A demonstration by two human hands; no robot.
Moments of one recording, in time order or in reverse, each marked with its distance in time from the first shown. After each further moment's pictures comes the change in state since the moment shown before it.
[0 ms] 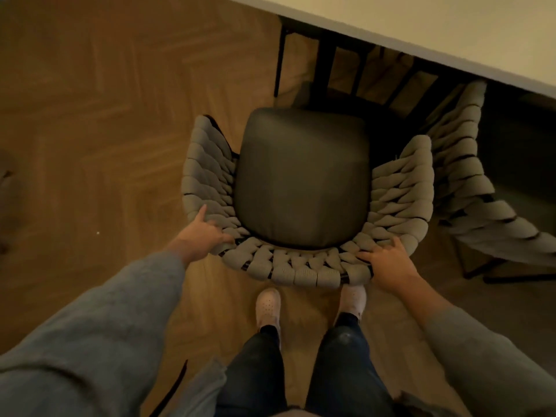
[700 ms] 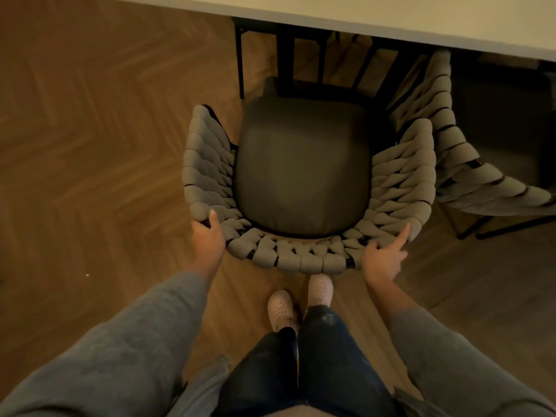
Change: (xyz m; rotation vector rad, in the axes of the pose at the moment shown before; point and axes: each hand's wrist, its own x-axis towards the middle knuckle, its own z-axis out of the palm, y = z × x) left_hand 0.043 0.001 -0.011 -1.784 0.548 -0.915; right_hand 0.009 -0.092 -0.028 1.549 0.569 1.263
